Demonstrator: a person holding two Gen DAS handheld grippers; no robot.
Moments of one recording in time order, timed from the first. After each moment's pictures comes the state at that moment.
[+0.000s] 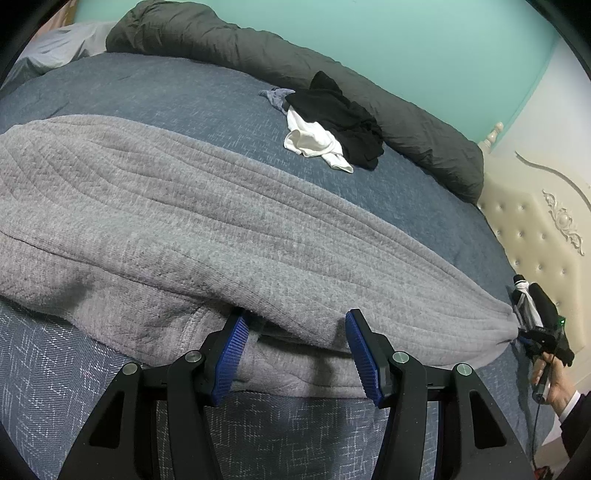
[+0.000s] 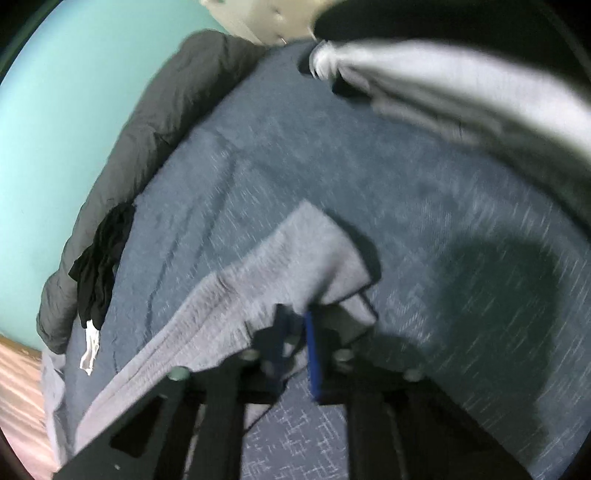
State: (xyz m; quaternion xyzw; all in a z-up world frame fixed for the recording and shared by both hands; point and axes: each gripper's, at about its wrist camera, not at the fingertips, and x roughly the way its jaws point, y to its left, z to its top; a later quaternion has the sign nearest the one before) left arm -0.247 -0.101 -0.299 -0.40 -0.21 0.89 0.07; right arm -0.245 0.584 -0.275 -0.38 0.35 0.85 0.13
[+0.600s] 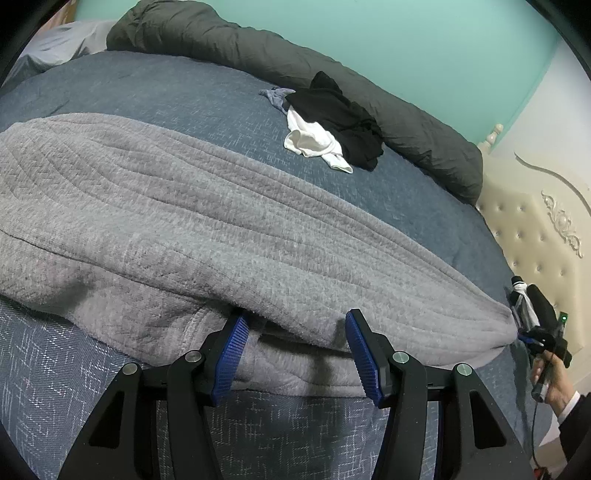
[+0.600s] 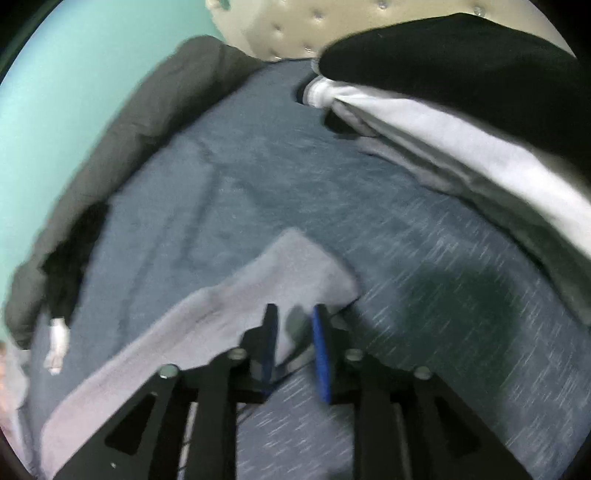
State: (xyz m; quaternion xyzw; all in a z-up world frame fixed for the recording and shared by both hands) left arm -0.247 -0.105 -0.299 -0.40 -0.22 0.89 0.07; right arm -0.233 0.571 -0.254 -0.38 0.31 0.86 0.16
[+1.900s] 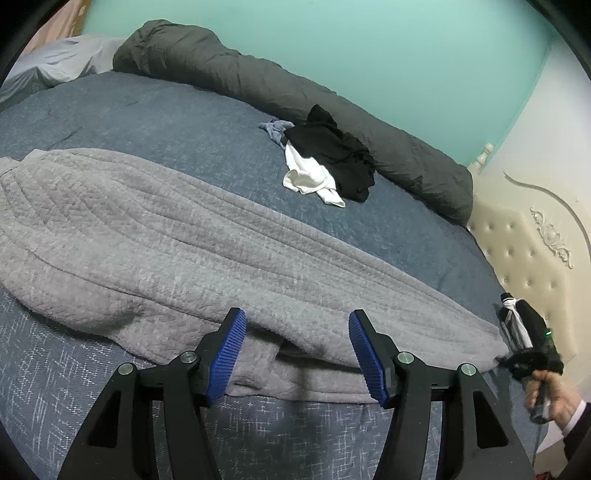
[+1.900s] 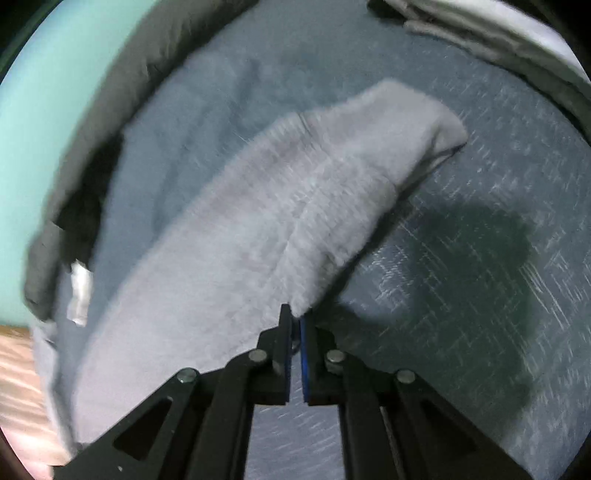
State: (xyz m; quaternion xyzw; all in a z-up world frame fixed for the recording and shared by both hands) left arm -0.227 -0.128 -0.267 -0.35 -0.22 0.91 0.07; right arm -0.252 0.492 -0.300 -0.51 0.34 0.78 0.12
